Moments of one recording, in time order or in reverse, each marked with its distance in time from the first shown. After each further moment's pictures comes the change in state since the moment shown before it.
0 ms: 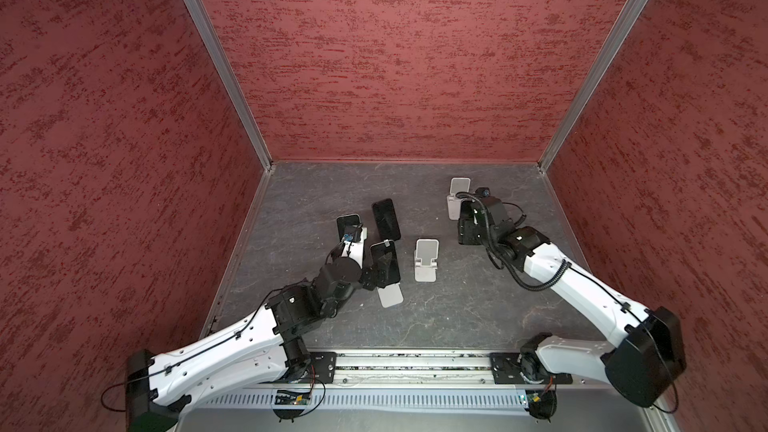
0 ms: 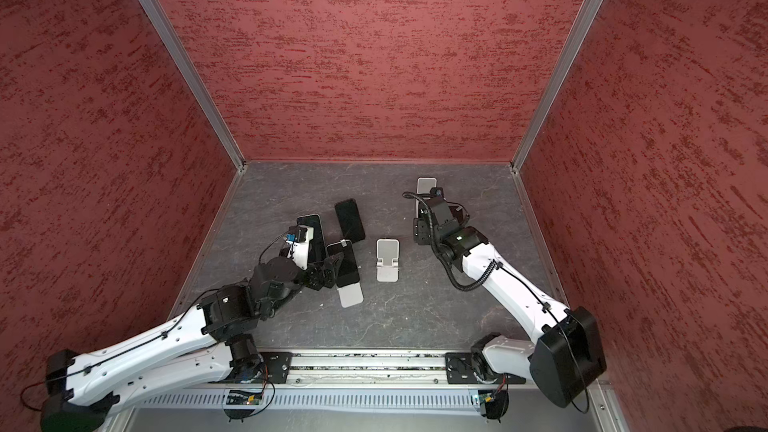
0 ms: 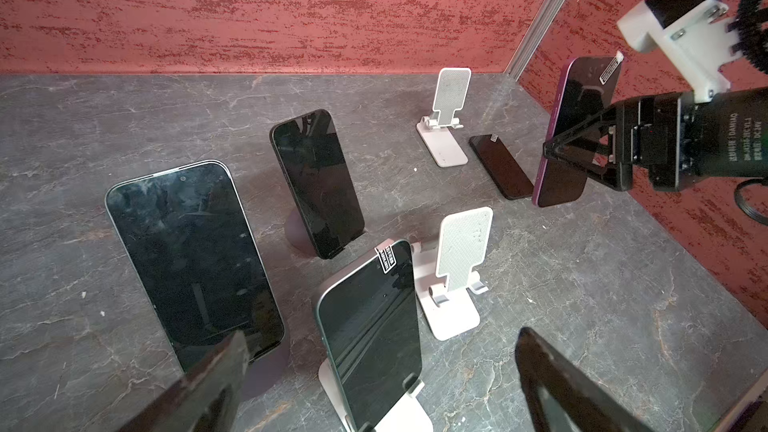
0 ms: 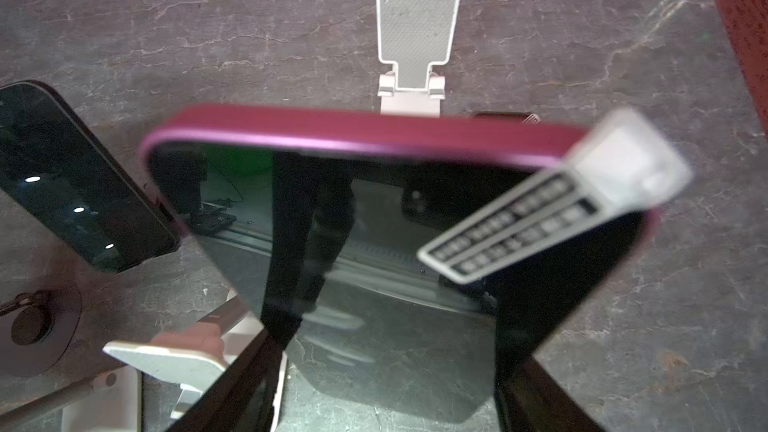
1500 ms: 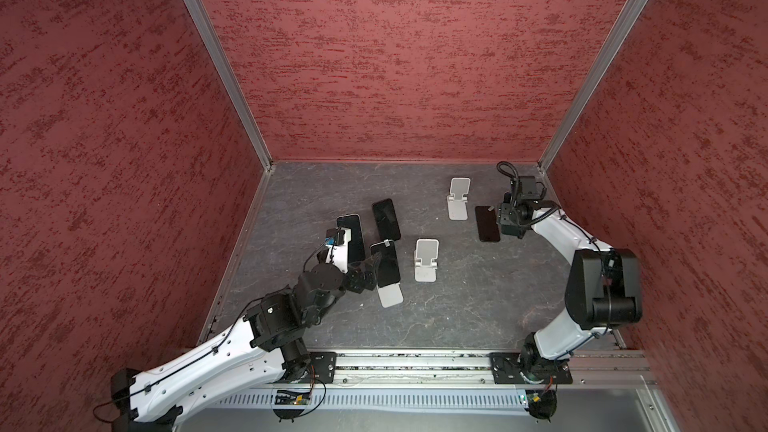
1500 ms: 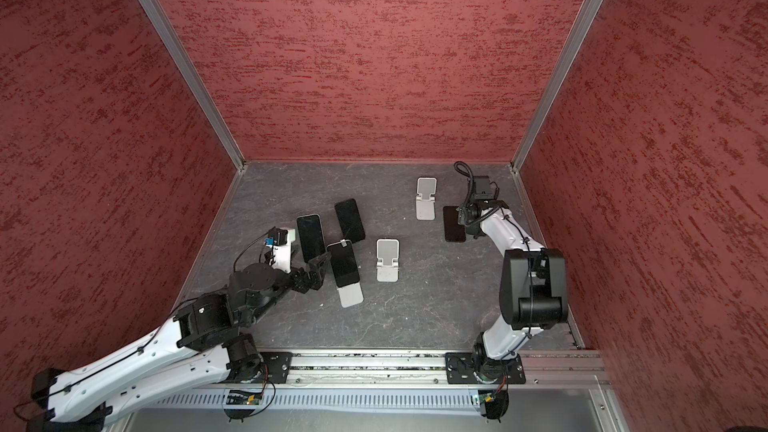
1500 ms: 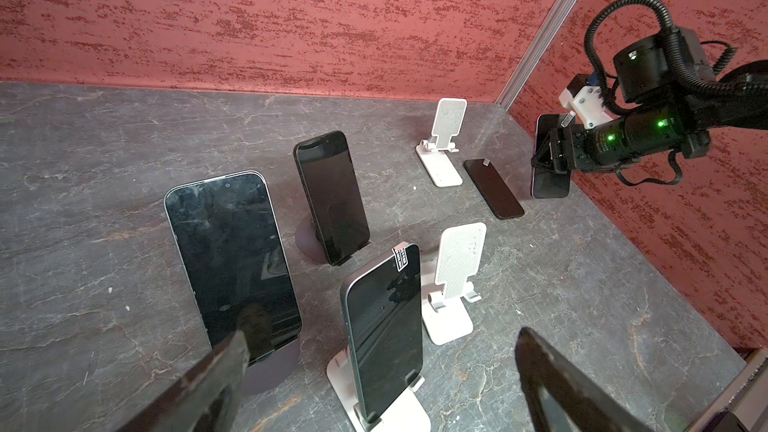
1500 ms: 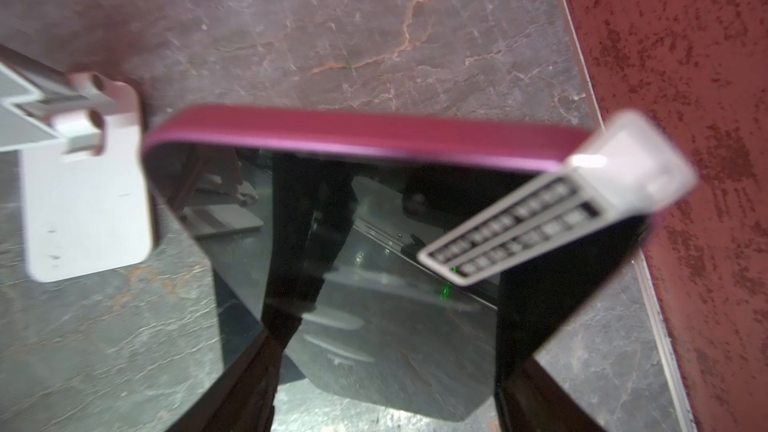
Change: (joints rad) left arm 0.004 -0.158 -0.008 -0.086 -0.019 -0.011; right arm -0.482 0.398 0.153 0.062 -0.019 -0.248
